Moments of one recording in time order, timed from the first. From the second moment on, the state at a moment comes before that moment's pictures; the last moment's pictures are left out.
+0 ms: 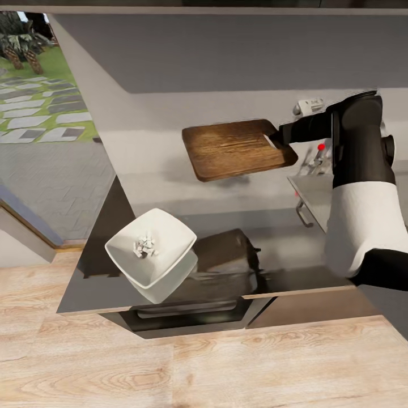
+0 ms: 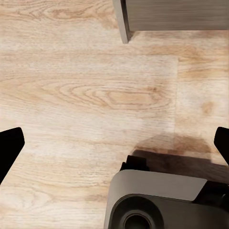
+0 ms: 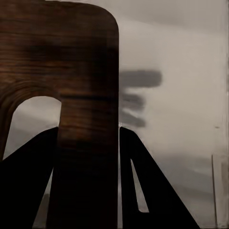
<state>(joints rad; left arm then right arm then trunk) -0.36 0.00 0.30 0.07 -0.23 -0.64 0.18 -1.55 -0.02 -0.15 -1.05 0.67 0.98 0.85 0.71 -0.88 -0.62</state>
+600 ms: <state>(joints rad) -0.36 -0.01 0.30 0.08 -0.23 -0.64 0.18 -1.55 -0.08 -0.15 -0.93 0.66 0.95 0.85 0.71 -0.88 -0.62</state>
